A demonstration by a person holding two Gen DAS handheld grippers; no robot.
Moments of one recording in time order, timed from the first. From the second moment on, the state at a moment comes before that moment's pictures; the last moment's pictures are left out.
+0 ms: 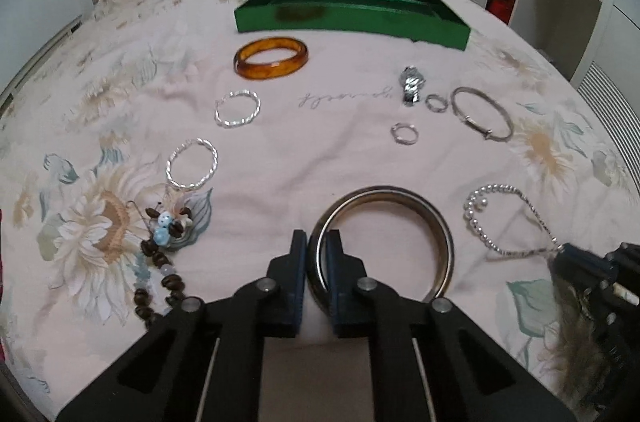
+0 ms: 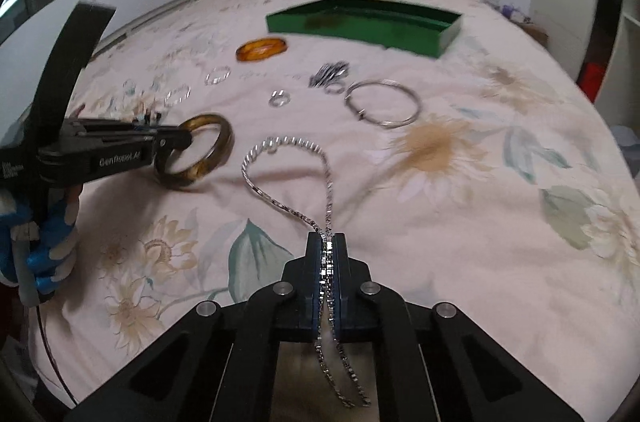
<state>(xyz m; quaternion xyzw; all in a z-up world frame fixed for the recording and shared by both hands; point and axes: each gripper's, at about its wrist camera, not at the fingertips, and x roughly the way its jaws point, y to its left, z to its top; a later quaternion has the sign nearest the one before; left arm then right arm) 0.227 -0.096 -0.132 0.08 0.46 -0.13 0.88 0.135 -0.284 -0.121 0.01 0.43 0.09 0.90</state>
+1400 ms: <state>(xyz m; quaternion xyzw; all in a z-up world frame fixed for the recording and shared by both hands) 0.553 -0.198 -0.112 0.07 0.46 -0.08 0.88 0.474 -0.362 -0.107 0.10 0.38 0.01 0.92</state>
